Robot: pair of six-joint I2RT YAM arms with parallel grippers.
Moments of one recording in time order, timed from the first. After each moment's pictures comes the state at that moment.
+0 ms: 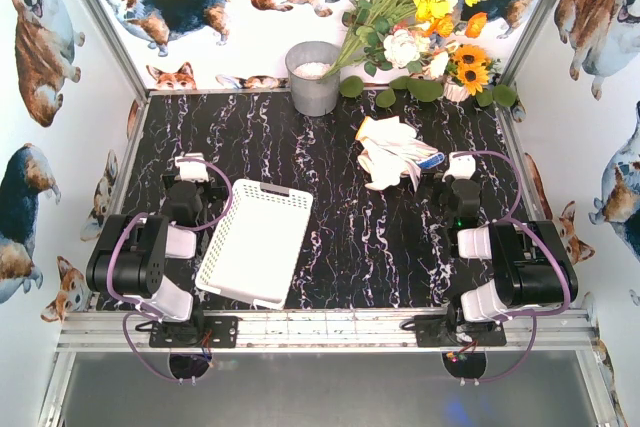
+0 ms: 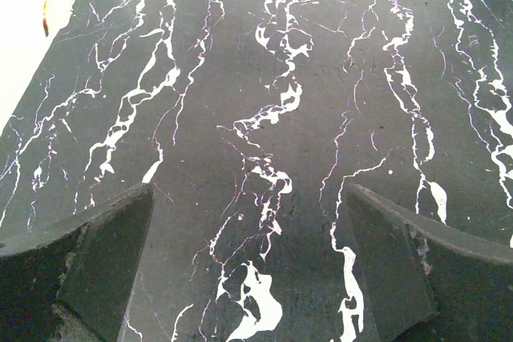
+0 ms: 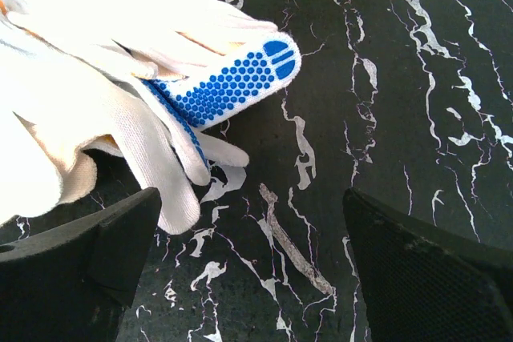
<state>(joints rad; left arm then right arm) -0.01 1.56 0.30 1.07 -0.16 0.04 0.02 1.46 0.30 0.88 0.07 0.02</state>
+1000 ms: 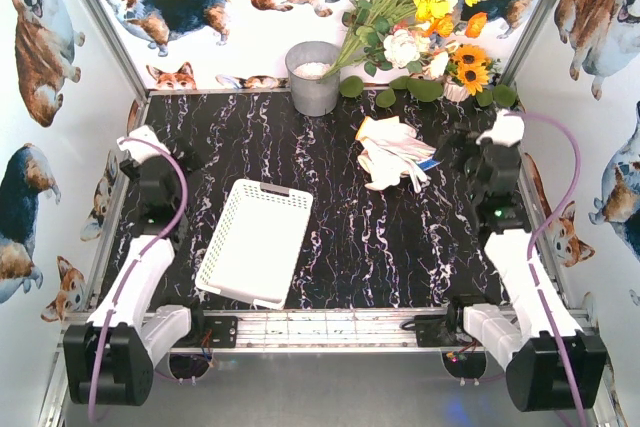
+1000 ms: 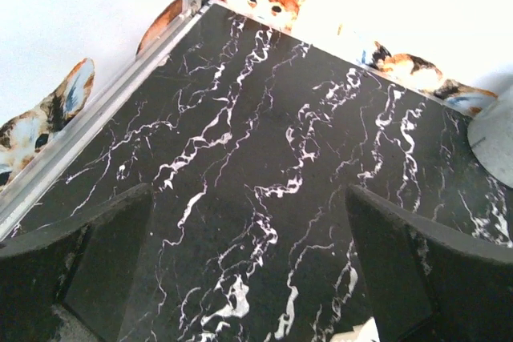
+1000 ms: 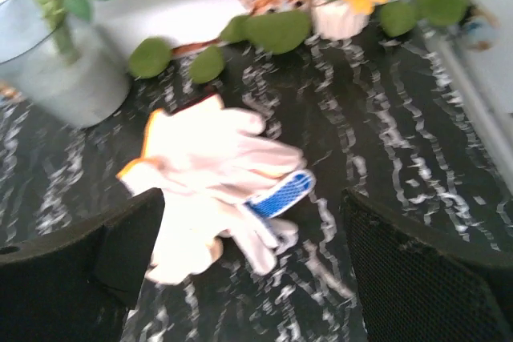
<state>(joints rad) 0.00 0.97 0.57 0.28 -0.41 -0.28 0.02 0.92 0.68 0.10 0.14 0.23</state>
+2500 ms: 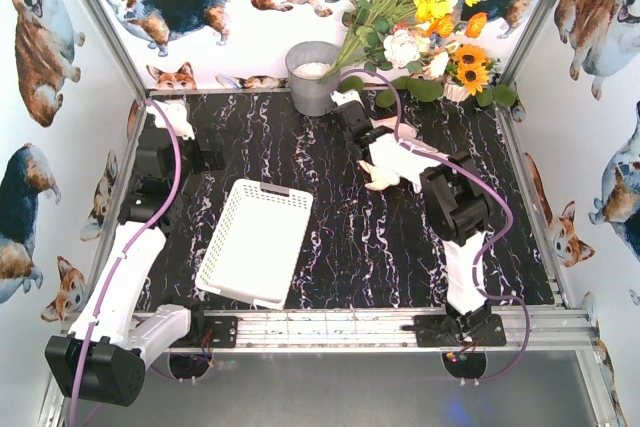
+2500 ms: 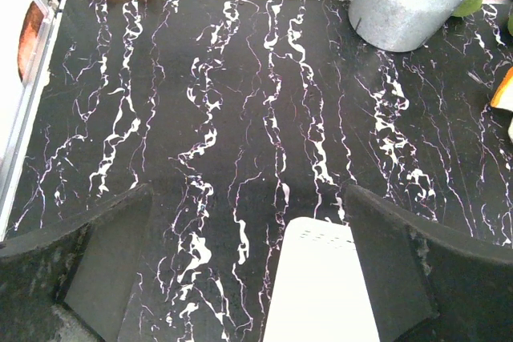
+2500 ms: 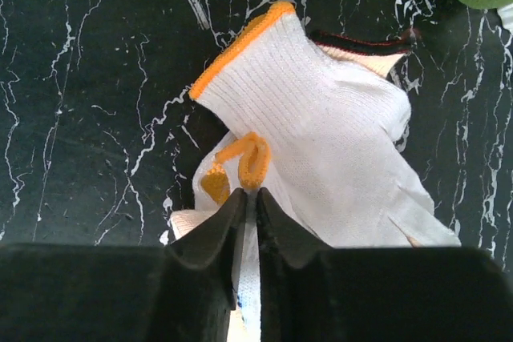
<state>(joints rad) -0.11 0.98 0.92 -0.24 -0.09 -0.12 0.52 2.06 1.55 -0.26 0.52 -0.07</state>
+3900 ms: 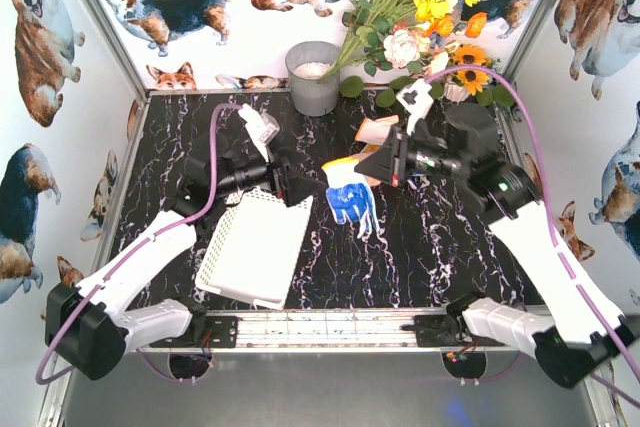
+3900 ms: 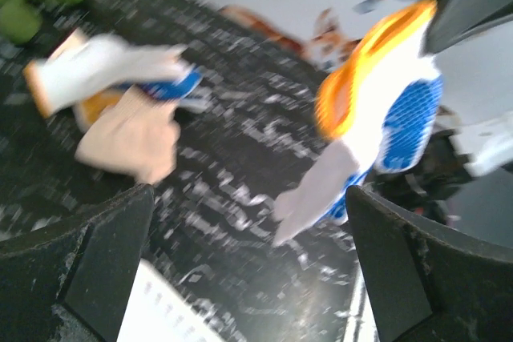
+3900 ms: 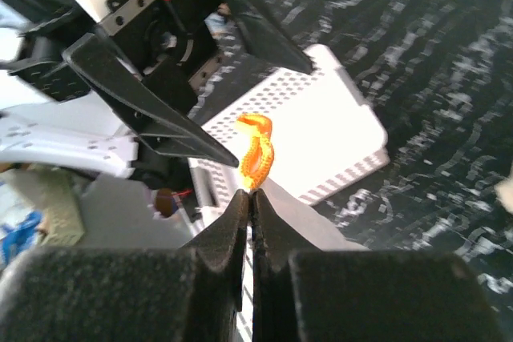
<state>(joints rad) -0.50 1.12 0.87 0.18 0.68 -0.29 0.47 1.07 1.31 -0.55 -0.59 0.37</state>
